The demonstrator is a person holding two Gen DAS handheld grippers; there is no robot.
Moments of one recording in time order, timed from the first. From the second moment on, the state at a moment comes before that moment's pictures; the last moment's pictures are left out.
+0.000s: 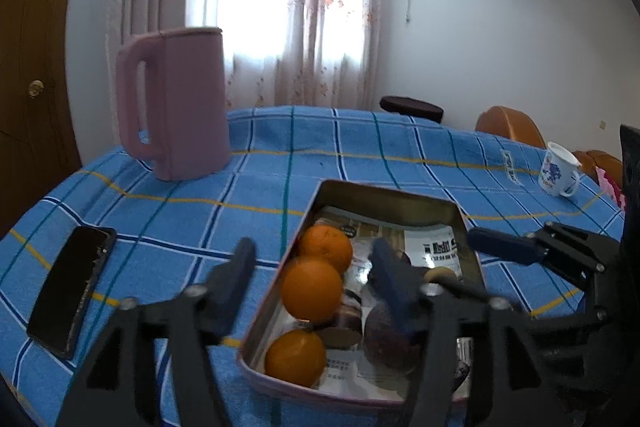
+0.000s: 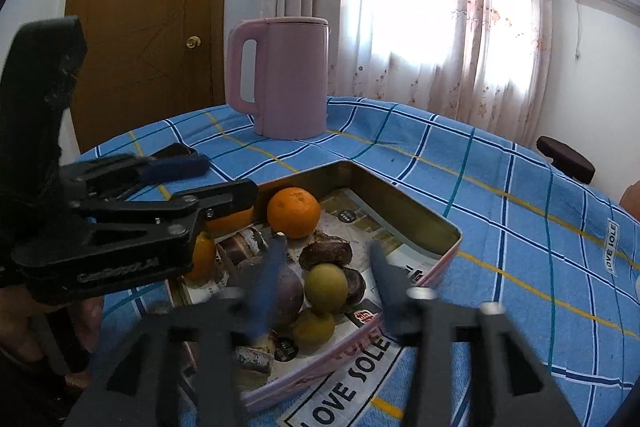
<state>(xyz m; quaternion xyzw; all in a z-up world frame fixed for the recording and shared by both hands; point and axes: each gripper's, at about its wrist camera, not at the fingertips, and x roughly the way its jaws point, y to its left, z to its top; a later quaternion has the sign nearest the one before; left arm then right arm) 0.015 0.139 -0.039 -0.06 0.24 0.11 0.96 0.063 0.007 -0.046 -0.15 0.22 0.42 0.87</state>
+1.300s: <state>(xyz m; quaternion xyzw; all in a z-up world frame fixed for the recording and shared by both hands) -0.023 0.113 0.000 -0.05 0.17 0.09 0.98 0.033 -0.087 0.001 -0.08 0.17 0.32 0.93</state>
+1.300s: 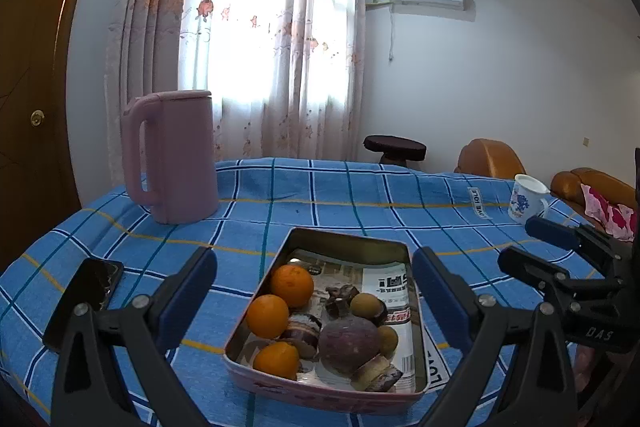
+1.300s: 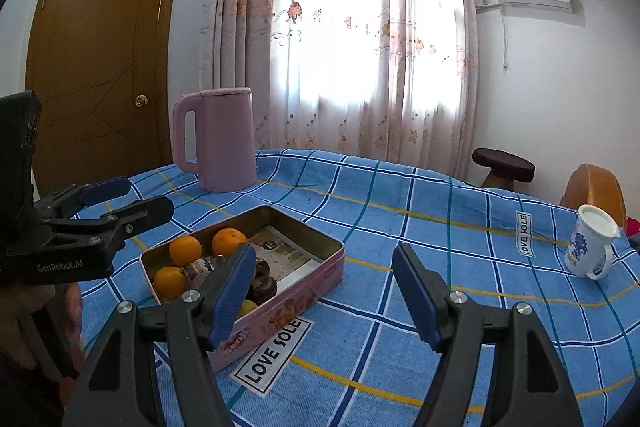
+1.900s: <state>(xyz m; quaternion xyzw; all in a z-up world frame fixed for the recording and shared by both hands) -0.022 0.101 0.002 -0.05 0.17 0.09 0.98 0.023 -0.099 0.013 -0.08 0.15 0.32 0.93</state>
